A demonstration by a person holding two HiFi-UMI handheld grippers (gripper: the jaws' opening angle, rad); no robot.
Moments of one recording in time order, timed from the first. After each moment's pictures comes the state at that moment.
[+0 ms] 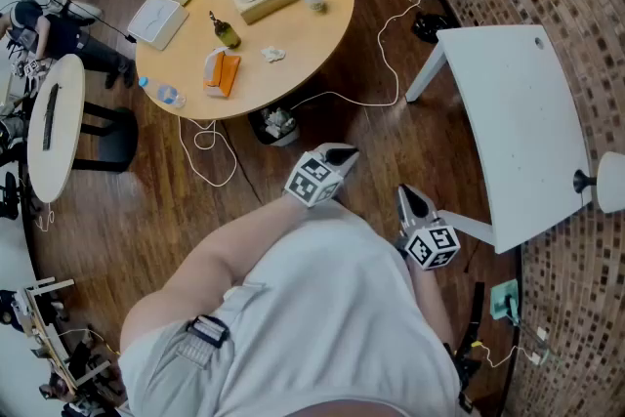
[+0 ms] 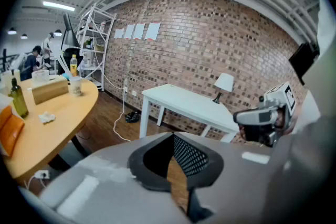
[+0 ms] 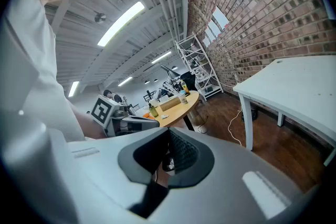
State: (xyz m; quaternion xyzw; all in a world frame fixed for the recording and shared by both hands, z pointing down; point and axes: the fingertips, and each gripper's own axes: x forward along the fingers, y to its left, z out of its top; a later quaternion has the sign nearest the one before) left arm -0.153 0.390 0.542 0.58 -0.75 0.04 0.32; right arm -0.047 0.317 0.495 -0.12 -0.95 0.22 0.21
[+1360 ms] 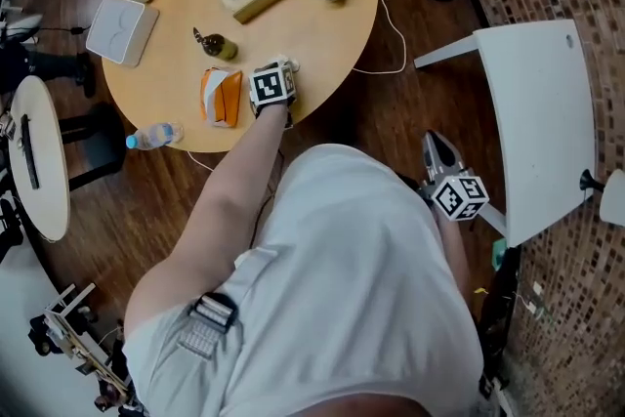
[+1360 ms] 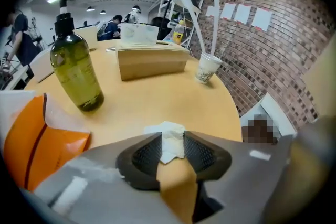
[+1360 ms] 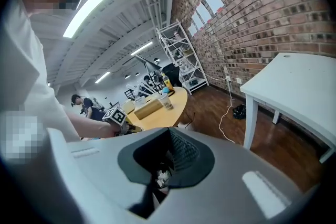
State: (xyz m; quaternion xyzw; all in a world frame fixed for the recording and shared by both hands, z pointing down) left arm -0.573 0.559 0.664 0.22 -0.83 -0.02 0.51; right arm -0.302 0.292 0.511 -0.03 -0.93 0.25 0.26
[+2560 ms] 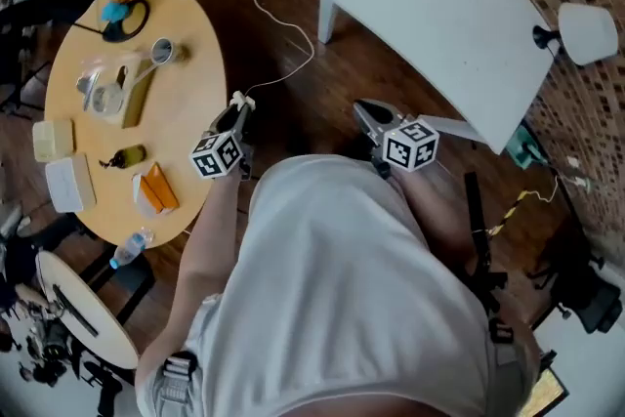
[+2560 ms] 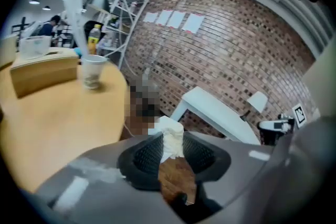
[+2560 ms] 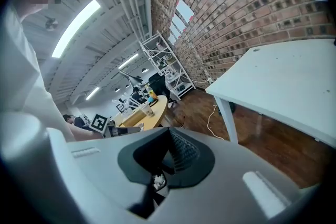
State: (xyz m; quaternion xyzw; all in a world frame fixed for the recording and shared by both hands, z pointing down) left arm -0.458 0.393 0.606 0.51 -0.76 -0.03 0.41; right arm -0.252 0.219 0.538 0.02 -0.92 0.31 0.23
